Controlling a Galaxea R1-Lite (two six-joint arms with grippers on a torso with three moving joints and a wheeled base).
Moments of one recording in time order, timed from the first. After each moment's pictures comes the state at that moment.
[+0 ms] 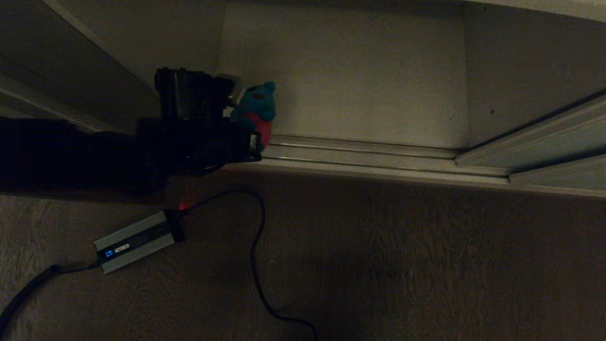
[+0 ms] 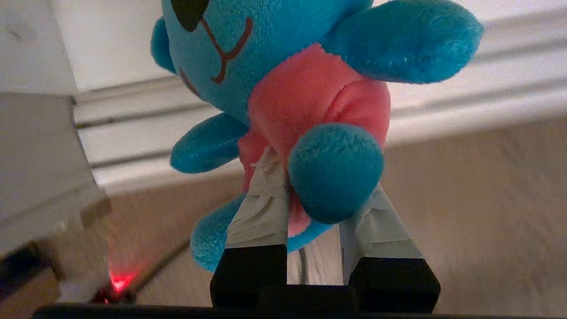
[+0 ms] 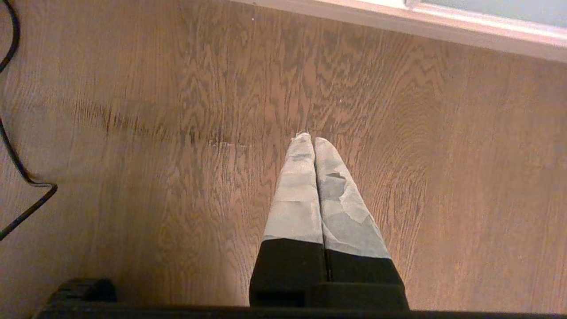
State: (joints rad) left arm -0.40 1.83 -1.36 -0.33 0.14 0.13; right arm -0.01 0.00 0.00 0.01 0.01 -0.03
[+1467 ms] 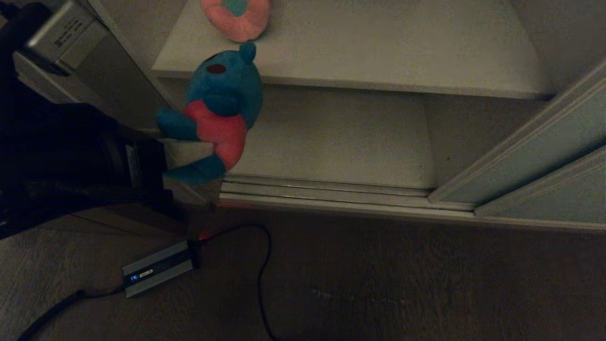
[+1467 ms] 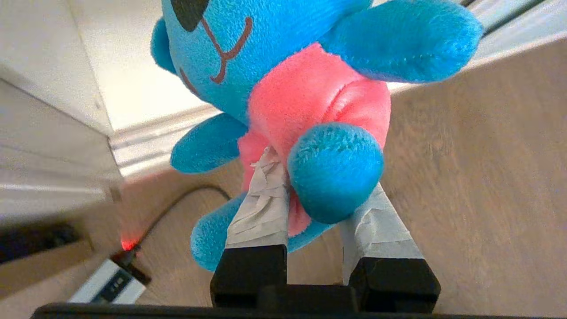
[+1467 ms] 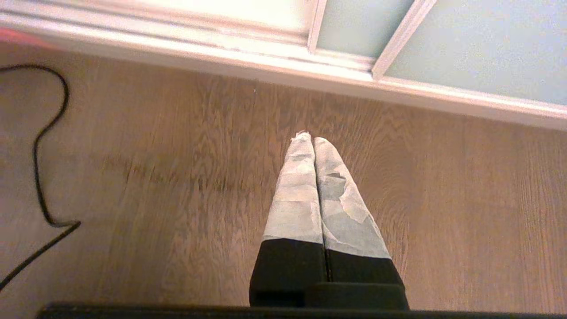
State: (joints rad) left arm -0.59 1.20 -1.07 -0.02 0.05 0.07; right arm -0.01 0.00 0.00 0.01 0.01 -0.03
